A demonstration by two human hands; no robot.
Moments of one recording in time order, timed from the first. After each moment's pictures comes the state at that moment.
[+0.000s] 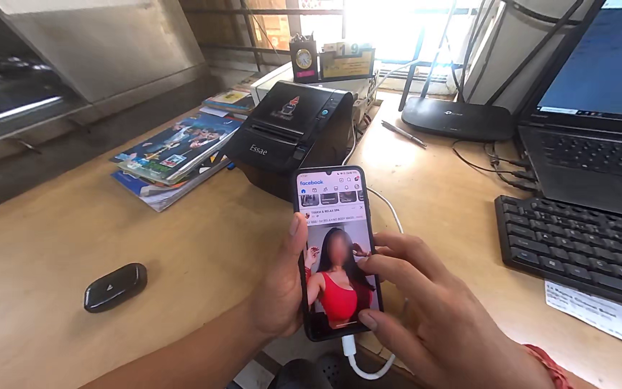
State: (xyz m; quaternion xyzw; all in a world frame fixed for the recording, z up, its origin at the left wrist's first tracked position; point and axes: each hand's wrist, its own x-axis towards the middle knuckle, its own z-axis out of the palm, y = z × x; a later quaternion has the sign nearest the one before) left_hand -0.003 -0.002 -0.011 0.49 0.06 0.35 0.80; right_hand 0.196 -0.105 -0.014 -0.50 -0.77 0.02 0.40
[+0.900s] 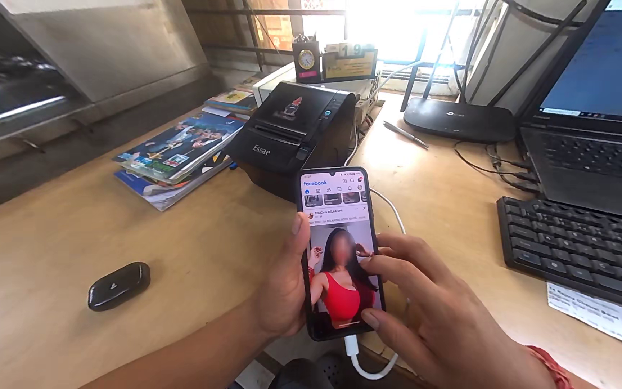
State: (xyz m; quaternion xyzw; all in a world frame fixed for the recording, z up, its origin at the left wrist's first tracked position) left_hand -0.002 -0.002 -0.011 0.49 0.06 0.36 0.79; right_hand 0.197 -0.104 -0.015 -0.50 -0.77 0.01 0.39
